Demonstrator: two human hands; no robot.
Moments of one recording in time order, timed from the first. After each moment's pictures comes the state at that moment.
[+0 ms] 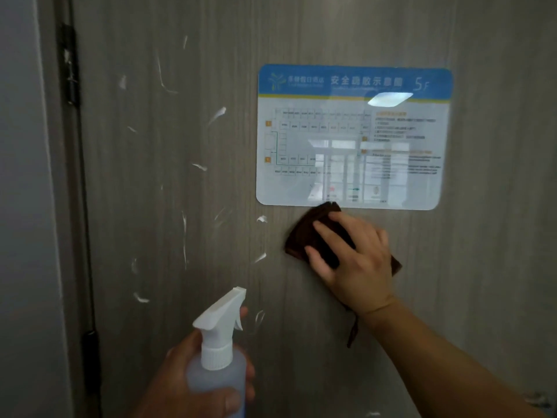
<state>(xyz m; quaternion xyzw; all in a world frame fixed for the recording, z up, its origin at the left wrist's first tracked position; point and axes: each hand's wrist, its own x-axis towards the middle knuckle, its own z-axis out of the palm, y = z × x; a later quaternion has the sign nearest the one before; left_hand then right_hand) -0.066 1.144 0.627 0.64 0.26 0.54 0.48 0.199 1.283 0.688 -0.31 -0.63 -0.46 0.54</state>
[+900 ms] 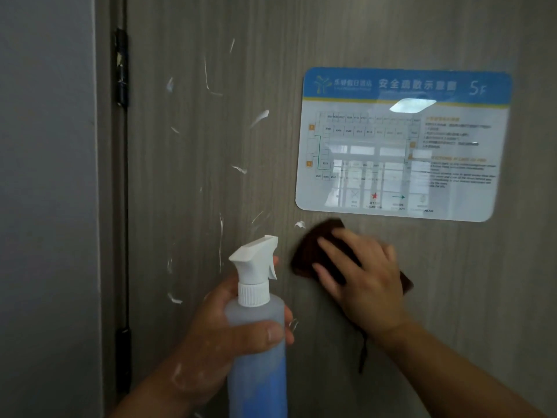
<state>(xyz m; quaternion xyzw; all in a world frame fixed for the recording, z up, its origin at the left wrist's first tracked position) -0.070 1.158 0.676 0.61 0.22 0.59 0.48 0.154 1.285 0.678 -0.27 -0.67 -0.46 0.51</state>
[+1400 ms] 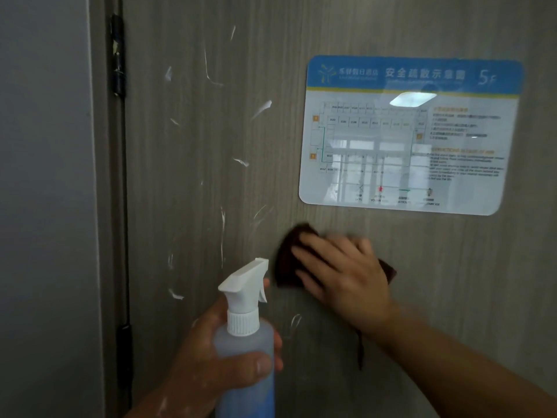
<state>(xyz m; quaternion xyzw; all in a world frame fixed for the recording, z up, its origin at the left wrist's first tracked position) -0.087 1.151 0.651 0.62 0.24 0.57 0.48 0.135 1.286 0.679 -0.22 -0.73 -0.50 0.42</state>
